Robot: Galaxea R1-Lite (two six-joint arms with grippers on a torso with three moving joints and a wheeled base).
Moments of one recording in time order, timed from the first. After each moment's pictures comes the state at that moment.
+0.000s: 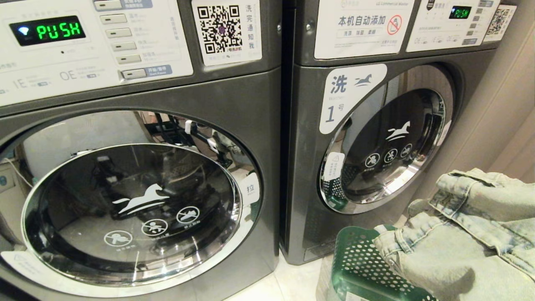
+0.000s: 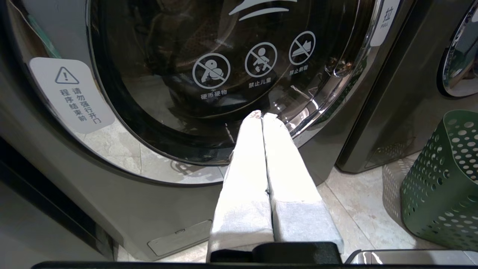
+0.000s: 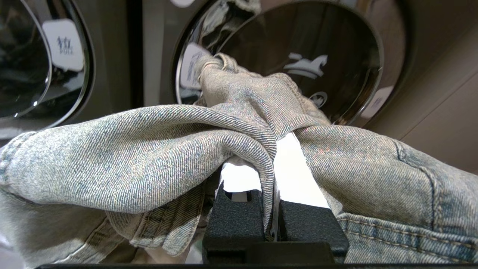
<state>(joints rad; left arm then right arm) 0.00 0.00 0.00 0.00 0.00 0.02 -0.02 0.56 -0.49 -0.13 0.27 -0.29</state>
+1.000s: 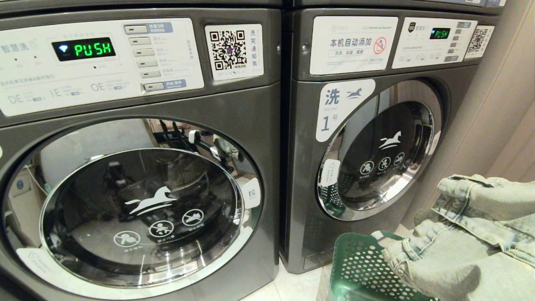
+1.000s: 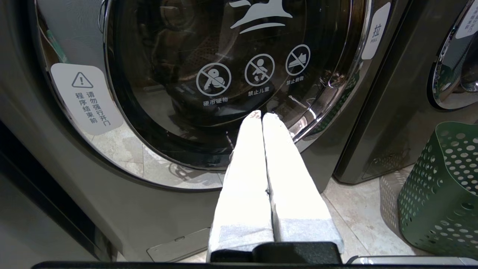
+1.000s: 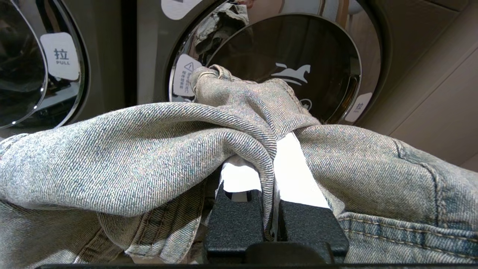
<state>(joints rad) 0.00 0.00 0.00 0.00 0.00 0.01 -0.03 0.59 -0.52 -0.11 0.24 -0.29</state>
